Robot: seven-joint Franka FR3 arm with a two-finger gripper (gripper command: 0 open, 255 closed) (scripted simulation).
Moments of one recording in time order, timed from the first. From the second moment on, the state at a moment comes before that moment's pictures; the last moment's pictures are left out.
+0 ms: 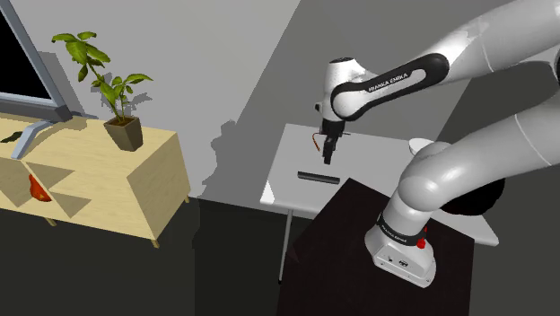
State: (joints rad) arm -0.07 -0.61 -0.11 -2.84 -0.14 2.14 -0.36
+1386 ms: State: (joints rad) arm -0.12 0.17 -0.21 -2.77 -0.12 2.99 -0.63
